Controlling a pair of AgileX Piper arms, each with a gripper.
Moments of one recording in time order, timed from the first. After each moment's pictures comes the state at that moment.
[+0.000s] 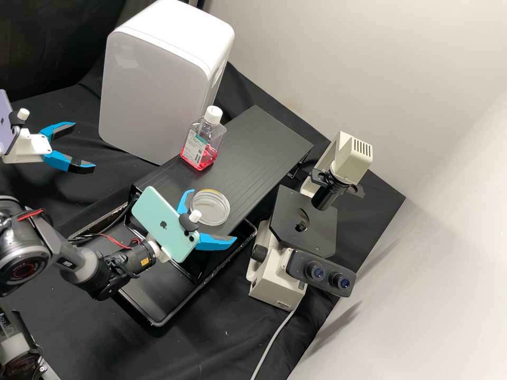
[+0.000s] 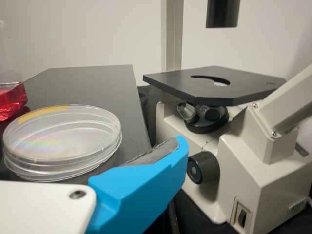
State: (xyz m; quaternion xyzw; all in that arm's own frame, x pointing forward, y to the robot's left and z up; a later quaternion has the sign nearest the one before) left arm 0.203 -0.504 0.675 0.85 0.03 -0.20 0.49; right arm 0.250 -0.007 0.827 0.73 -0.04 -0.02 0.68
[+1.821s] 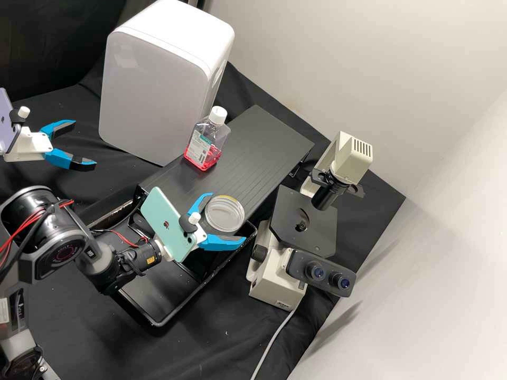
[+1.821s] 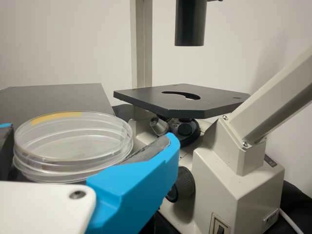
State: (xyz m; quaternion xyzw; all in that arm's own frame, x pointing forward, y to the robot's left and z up) left arm 0.206 -0.505 0.677 0.85 0.03 -0.19 0.49; right arm 0.271 -0.015 0.814 0.73 -0.07 -0.01 0.68
